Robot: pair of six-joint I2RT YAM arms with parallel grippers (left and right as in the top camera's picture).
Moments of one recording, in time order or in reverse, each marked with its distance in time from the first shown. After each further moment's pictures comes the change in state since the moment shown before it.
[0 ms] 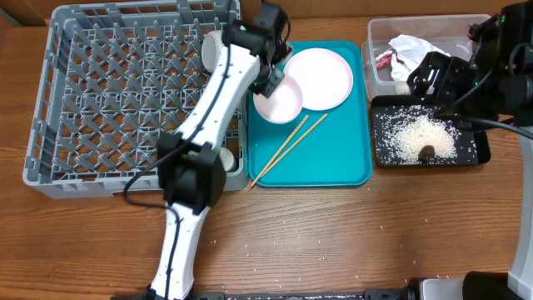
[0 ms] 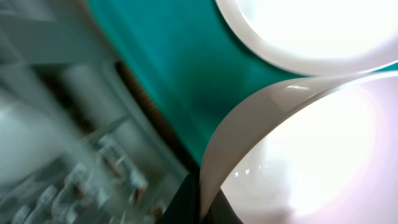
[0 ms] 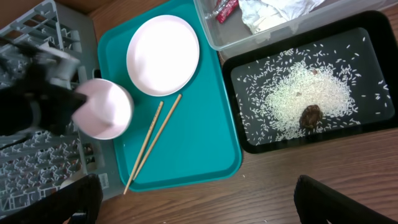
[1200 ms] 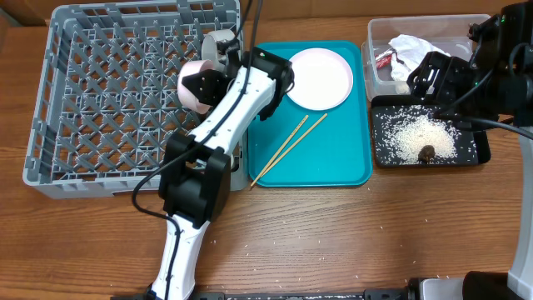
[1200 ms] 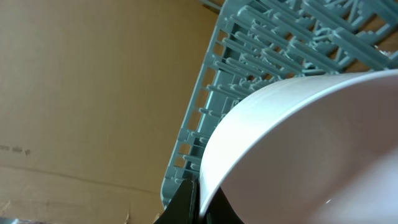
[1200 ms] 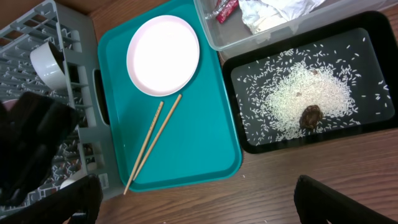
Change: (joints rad) left arm -0.080 -0.093 -0.360 -0.351 -1.266 -1.070; right arm 0.000 0.000 0.000 0.001 0.001 0.000
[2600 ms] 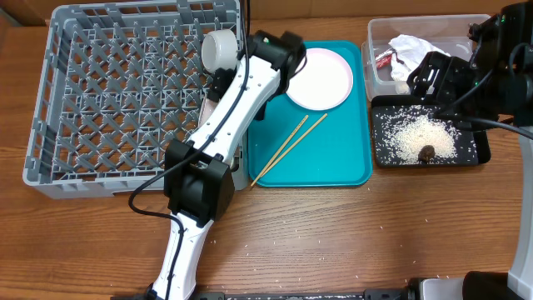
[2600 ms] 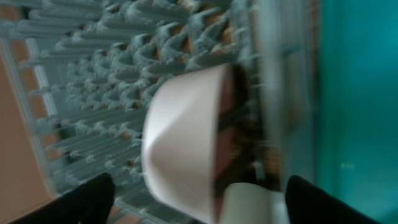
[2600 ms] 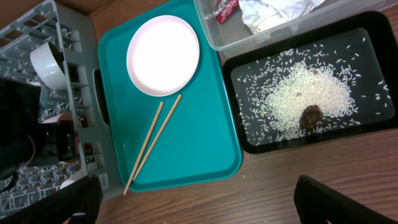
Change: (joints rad) left arm -0.023 0.025 0.278 0.037 0.755 0.503; right arm 0.000 0.000 0.000 -0.001 0.000 0.000
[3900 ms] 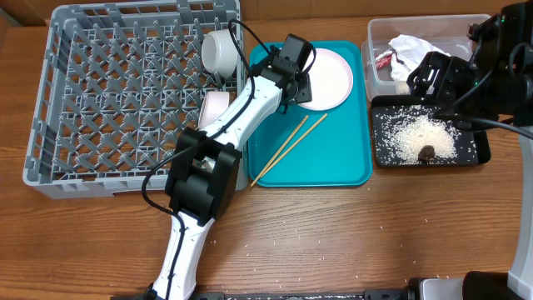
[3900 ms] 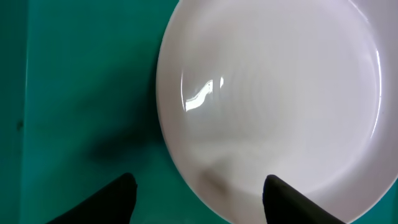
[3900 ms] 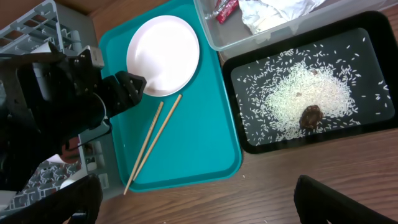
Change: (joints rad) left arm 0.002 0.015 -0.360 0.924 0.553 -0.247; right arm 0.000 0.000 0.000 0.000 0.000 0.000
